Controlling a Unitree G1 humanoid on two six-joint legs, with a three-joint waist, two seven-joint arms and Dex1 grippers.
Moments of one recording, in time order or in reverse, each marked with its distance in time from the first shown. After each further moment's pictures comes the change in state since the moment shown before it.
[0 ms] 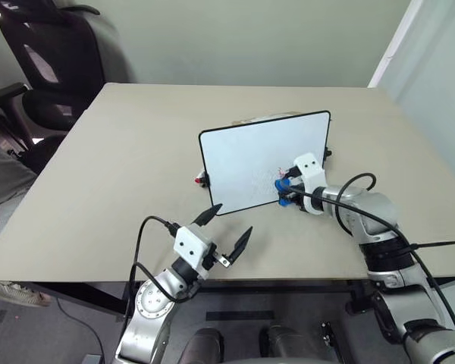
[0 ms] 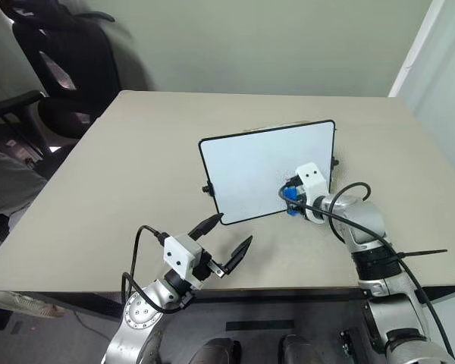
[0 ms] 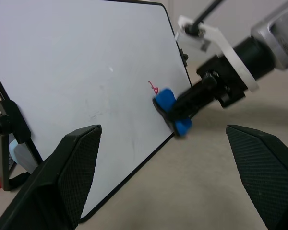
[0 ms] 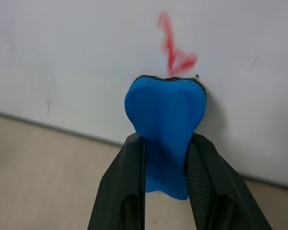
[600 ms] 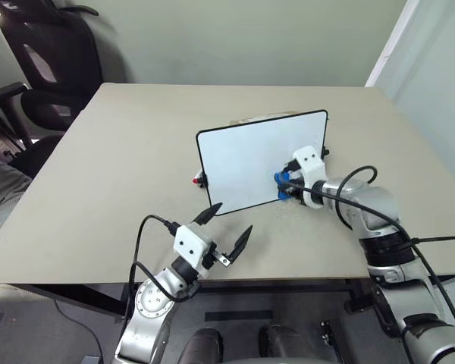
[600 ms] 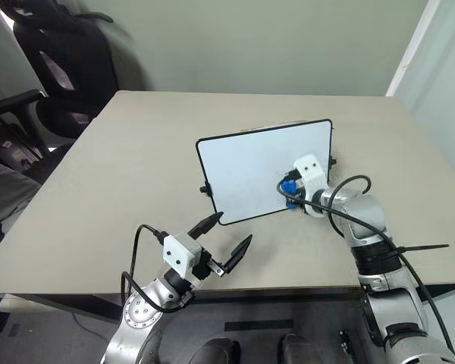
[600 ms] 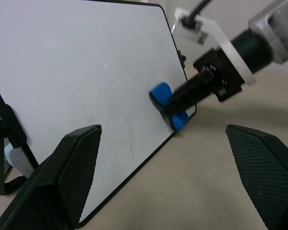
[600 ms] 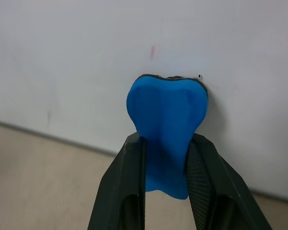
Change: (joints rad) left arm -0.002 -0.002 0.000 -0.010 0.000 0.012 0.003; right arm 0.022 0.000 0.047 -0.001 -0.010 0.027 0.007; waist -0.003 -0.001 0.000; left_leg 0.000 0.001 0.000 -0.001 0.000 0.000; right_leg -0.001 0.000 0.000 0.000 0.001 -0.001
